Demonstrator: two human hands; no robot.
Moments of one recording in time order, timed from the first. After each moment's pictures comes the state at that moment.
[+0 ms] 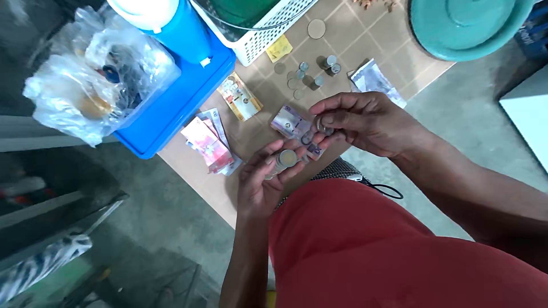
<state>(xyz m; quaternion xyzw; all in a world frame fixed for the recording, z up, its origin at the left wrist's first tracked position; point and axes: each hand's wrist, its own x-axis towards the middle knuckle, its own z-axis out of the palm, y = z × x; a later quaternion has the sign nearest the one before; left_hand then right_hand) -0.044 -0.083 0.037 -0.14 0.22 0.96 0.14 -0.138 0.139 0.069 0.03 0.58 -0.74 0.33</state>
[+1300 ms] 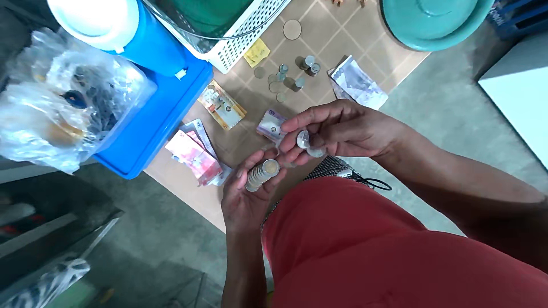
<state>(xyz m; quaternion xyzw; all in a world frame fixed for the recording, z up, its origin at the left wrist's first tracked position) -0.043 -0.089 0.032 -0.10 0.22 0.96 0.15 -0.147 0.148 0.052 -0.10 0.36 -0.82 0.44</state>
